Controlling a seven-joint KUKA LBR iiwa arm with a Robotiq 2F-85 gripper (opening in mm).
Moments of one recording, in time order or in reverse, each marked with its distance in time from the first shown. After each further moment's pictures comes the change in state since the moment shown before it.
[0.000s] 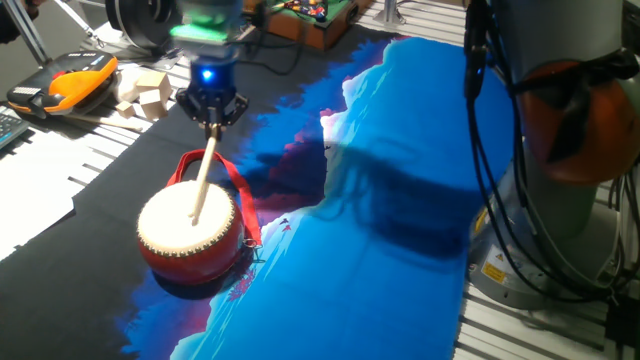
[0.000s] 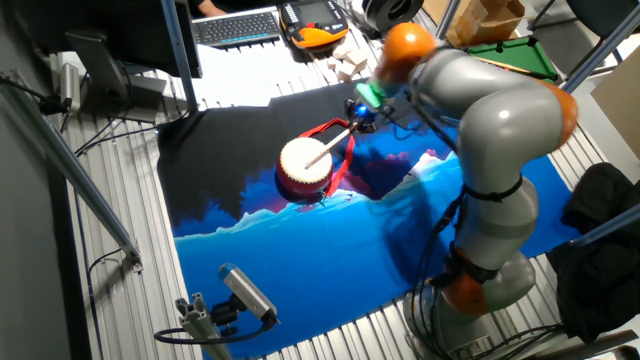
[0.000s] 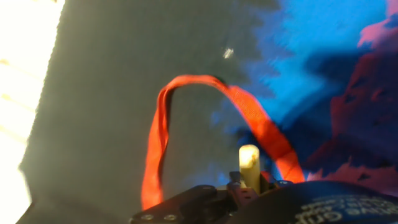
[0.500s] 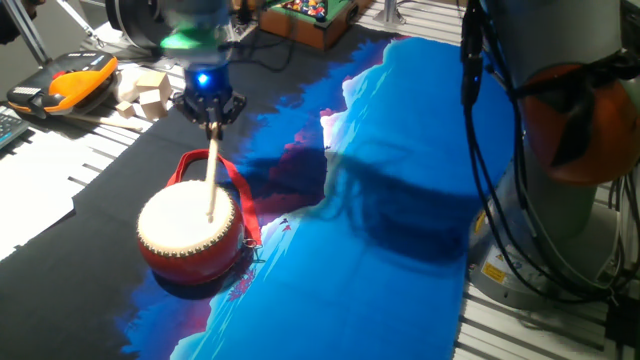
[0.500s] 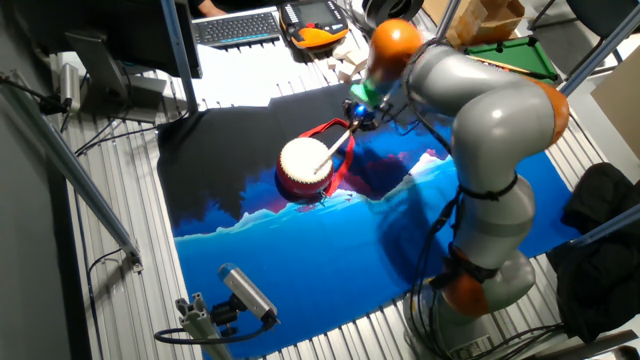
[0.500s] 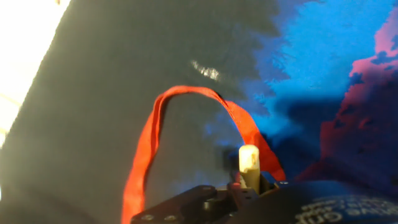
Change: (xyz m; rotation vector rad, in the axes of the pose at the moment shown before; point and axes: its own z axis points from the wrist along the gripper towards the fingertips) arm -0.004 -0.004 -0.008 0.063 0.068 -0.193
